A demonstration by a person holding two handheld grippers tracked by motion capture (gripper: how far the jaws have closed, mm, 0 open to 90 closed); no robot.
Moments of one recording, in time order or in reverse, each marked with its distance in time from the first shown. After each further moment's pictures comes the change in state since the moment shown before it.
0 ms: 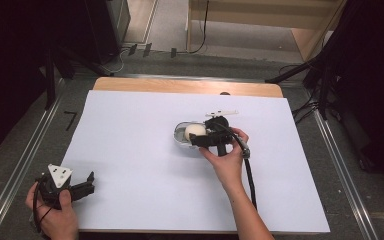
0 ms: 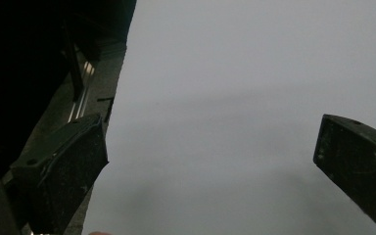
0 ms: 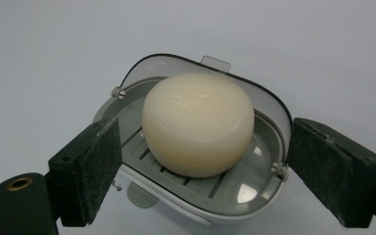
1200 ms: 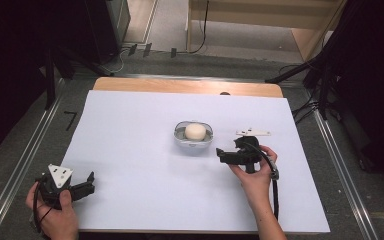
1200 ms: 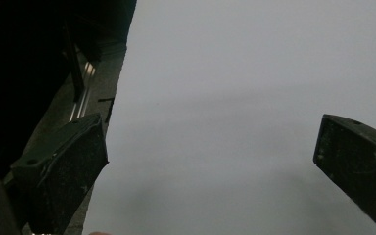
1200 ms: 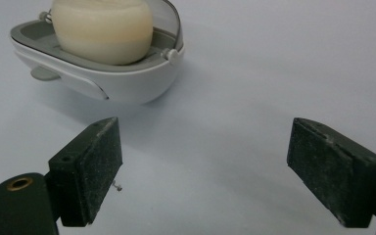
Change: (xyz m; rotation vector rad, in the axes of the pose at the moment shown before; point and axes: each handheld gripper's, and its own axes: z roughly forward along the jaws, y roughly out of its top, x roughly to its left) left arm -0.001 0.000 0.000 0.001 0.004 0.004; right arm -0.058 -0.062 -0.038 -0.027 -0.046 0.014
